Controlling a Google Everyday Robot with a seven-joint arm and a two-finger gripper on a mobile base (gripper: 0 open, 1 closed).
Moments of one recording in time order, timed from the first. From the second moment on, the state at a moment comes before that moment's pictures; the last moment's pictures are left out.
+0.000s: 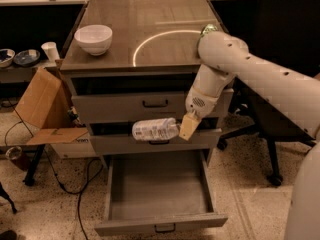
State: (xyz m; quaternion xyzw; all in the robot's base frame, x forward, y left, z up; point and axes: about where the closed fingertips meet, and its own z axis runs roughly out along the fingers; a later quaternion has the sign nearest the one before) arm 0.545 -0.091 0.701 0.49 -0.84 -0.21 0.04
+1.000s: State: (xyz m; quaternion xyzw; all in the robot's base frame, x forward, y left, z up) arm 0.489 -0.030 0.565 0.45 -0.88 -0.15 0.05
